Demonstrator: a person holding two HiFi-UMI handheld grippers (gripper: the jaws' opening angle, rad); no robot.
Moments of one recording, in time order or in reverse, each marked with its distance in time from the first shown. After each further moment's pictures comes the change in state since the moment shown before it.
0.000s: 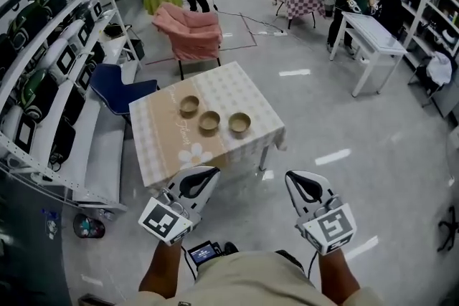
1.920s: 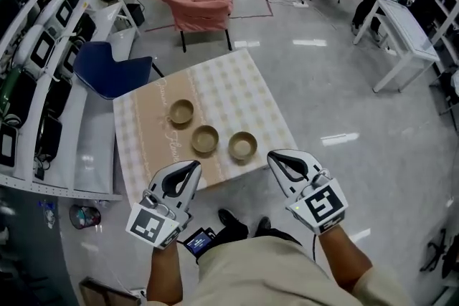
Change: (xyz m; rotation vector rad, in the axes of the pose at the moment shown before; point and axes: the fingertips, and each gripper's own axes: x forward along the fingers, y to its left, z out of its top) left arm 0.155 0.240 -0.092 -0.131 0.098 0.239; right arm 0.295 -0.170 -0.043 -0.011 0.135 0.257
